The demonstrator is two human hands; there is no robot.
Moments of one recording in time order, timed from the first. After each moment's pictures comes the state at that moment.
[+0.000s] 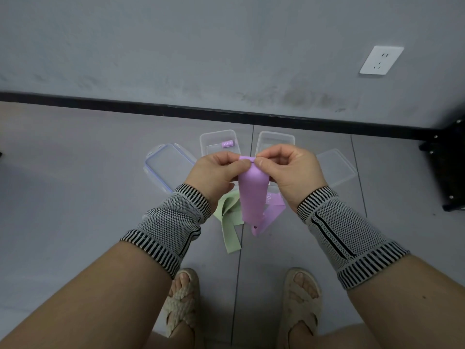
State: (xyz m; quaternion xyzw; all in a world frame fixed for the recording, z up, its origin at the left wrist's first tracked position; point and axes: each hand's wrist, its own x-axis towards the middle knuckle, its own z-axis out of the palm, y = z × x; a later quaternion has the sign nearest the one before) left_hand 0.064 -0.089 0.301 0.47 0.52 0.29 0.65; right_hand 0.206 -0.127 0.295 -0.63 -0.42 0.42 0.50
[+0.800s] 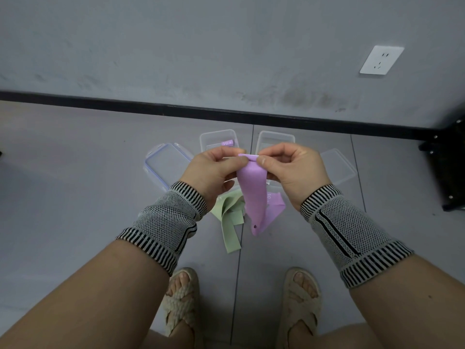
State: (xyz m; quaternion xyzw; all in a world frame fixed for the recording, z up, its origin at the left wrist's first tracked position) left_hand 0.060 -0.085 0.303 0.42 0.51 0.31 0.68; right_hand 0.209 -0.126 0.297 -0.62 -0.39 0.45 0.51
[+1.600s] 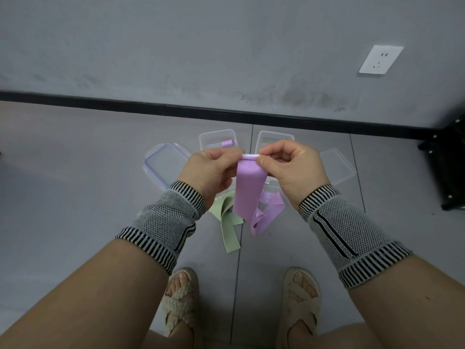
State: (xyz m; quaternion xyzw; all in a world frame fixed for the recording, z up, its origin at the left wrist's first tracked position) left_hand 0.059 -0.080 0.297 0.40 0.51 0.33 0.69; right_hand 0.209 -0.125 0.297 -0.63 -0.43 0.40 0.51
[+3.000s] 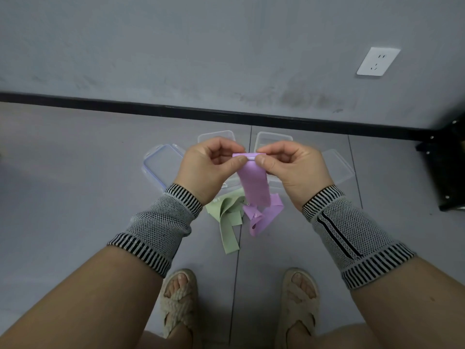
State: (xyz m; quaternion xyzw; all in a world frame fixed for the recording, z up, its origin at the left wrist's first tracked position) left_hand 0.055 -0.082 0.303 0.61 0.44 0.39 0.54; right_hand 0.213 -0.130 0.305 -0.59 -0.44 0.43 0.53
